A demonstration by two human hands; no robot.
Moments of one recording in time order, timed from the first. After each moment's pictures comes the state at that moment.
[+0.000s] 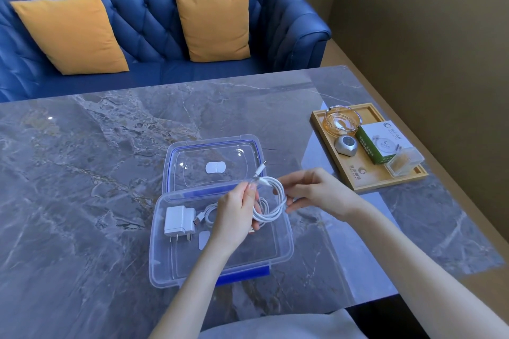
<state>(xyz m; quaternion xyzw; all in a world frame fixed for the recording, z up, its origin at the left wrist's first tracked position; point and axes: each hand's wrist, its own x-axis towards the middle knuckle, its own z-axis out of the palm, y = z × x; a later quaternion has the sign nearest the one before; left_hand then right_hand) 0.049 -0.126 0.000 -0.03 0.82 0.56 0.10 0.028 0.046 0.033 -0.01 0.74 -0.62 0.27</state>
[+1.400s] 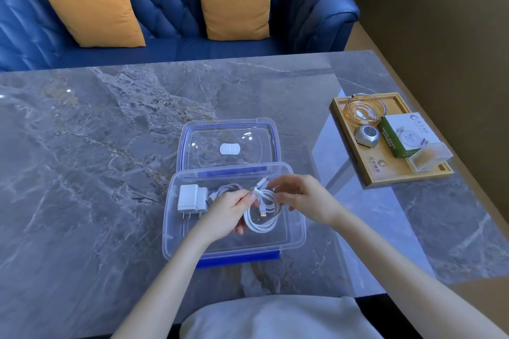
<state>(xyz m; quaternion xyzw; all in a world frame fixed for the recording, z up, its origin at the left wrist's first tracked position) 0.050 -0.179 -0.037 0.01 0.85 0.47 0.25 0.033 0.012 -0.022 -0.05 0.85 -0.47 0.23</state>
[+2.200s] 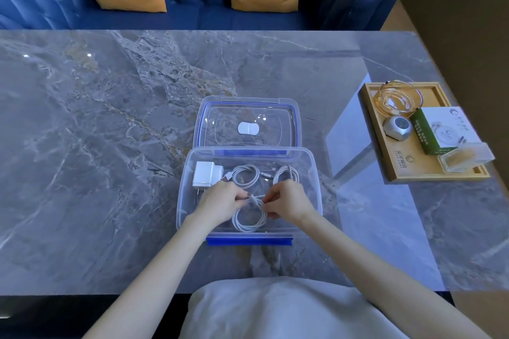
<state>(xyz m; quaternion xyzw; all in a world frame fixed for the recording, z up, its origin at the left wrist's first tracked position) 0.050 -0.208 -0.074 0.02 0.94 0.23 0.25 0.039 -0.047 -0.080 0.03 0.87 -0.41 0.28</state>
